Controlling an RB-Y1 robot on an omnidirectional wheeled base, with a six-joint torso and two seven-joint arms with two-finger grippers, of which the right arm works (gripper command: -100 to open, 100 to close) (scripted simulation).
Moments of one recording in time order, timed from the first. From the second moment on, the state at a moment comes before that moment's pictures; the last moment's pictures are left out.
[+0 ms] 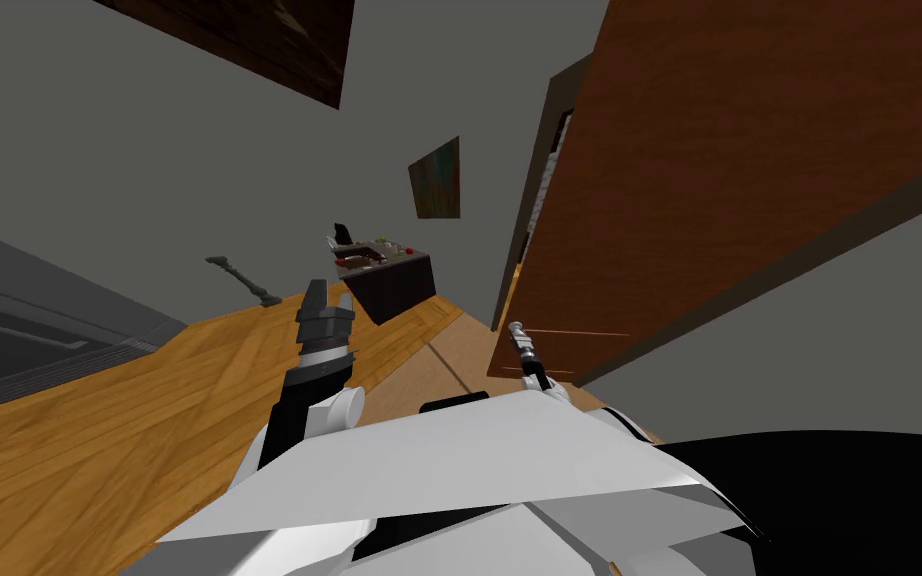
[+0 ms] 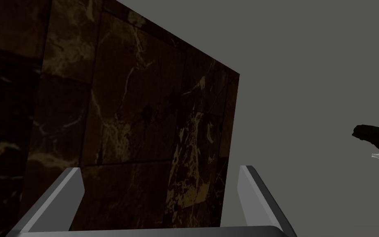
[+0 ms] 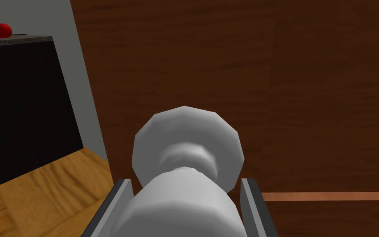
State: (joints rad) arm -0.09 -0.30 -0.02 -0.54 -0.24 -0.88 -1.72
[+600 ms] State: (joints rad) arm -0.02 -0.38 0.05 -0.56 -0.22 -0.94 -1.82
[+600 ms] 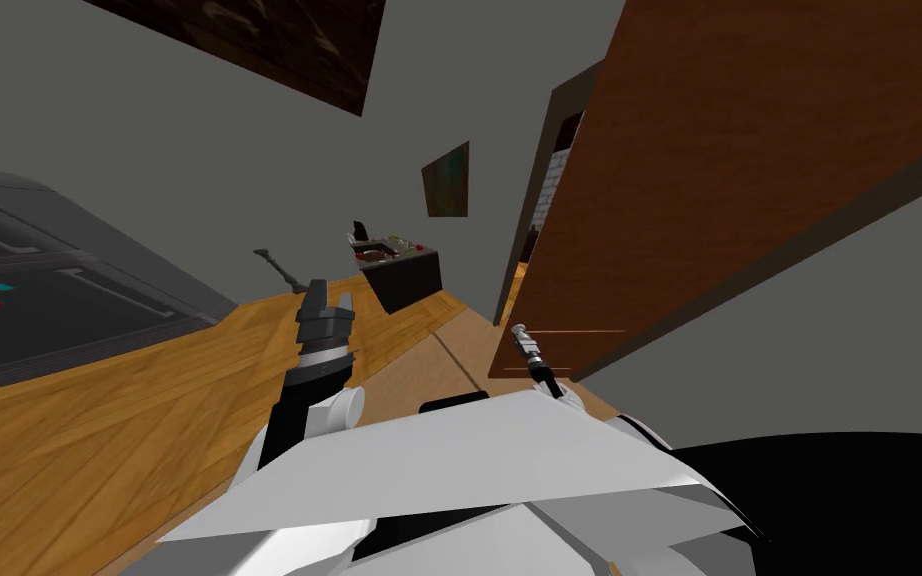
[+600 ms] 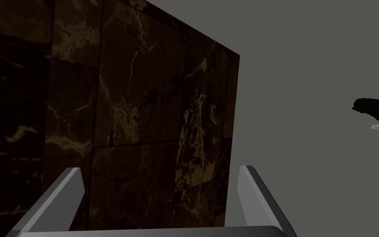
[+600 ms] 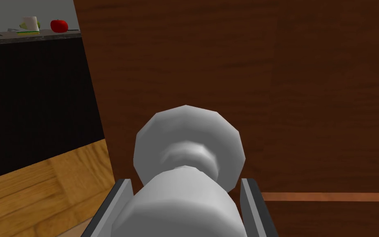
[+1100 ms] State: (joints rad) arm 0.00 -0.41 0.09 -0.56 -0.20 -0.99 -1.87
